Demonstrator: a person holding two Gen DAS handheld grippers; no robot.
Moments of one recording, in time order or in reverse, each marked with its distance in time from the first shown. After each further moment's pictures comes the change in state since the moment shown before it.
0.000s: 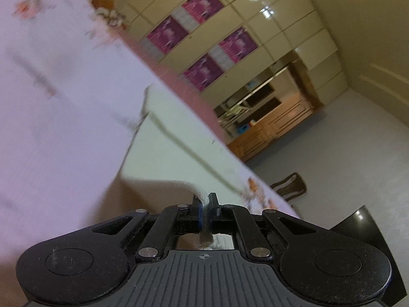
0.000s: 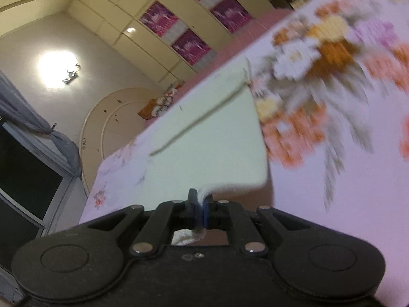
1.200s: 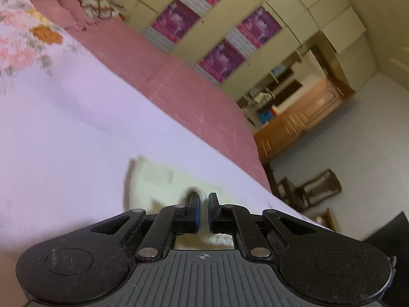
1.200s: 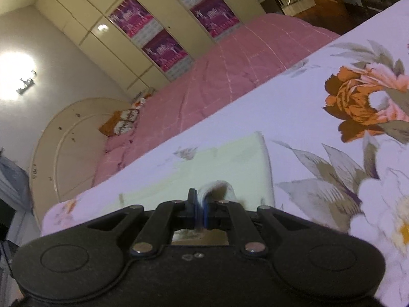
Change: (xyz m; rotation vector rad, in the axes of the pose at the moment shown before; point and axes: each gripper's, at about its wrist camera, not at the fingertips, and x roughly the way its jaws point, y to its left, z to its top) left arm 0.351 0.065 0.201 0.053 0.065 0.125; right arm 0.294 -0.060 0.214 -0.011 0.028 -0.151
